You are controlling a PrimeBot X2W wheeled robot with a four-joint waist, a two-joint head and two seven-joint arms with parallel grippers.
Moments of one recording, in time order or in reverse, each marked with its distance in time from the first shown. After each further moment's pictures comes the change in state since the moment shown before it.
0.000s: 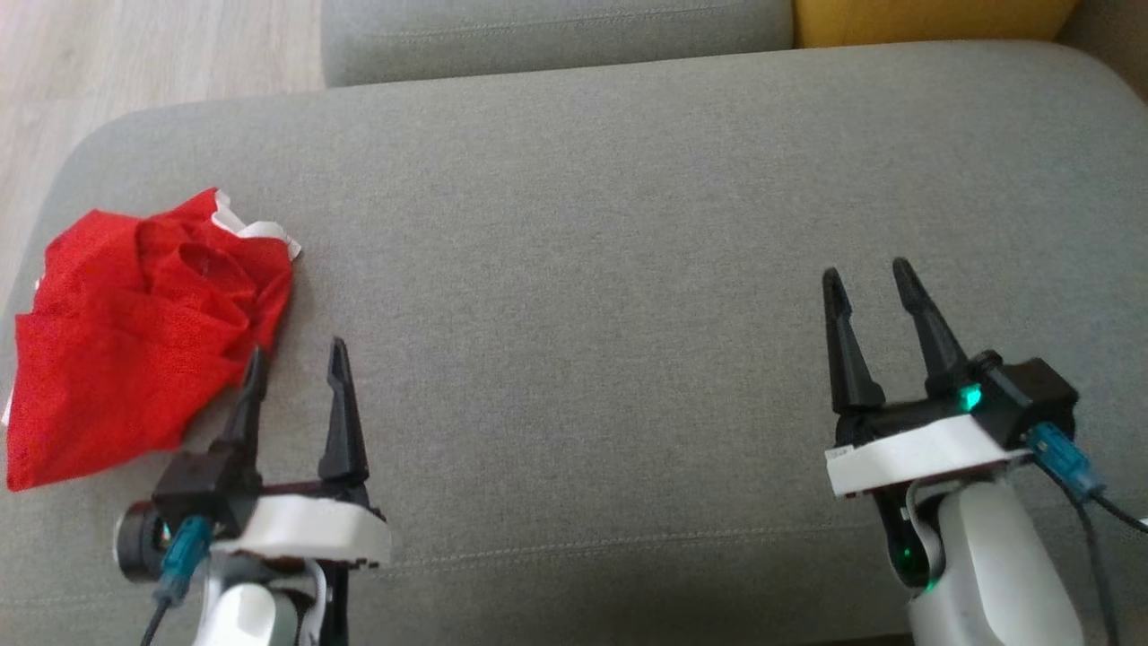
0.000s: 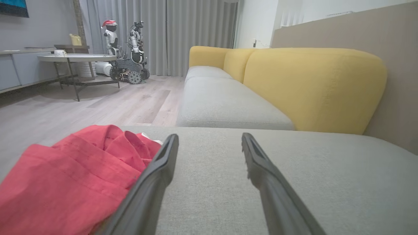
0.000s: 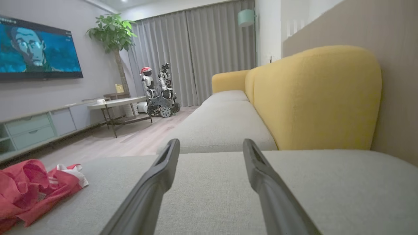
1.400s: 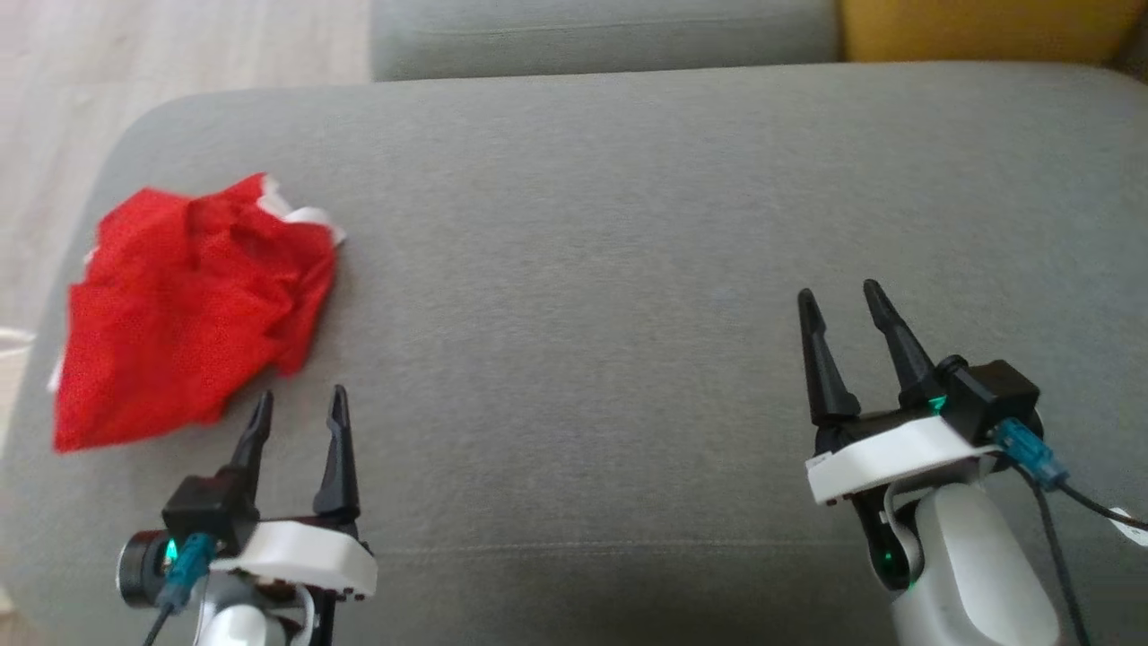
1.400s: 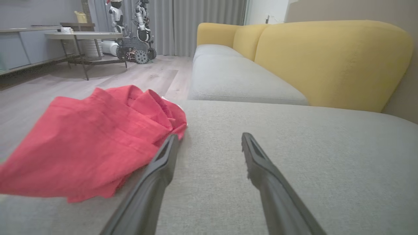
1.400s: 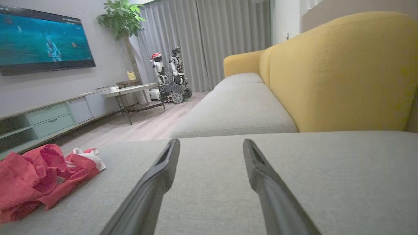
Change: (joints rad) left arm 0.019 -0.097 0.150 0.178 0.111 -0.198 -0.019; right arm -0.035 -0.001 0.026 0.139 0.040 0.000 -0.009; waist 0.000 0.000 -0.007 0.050
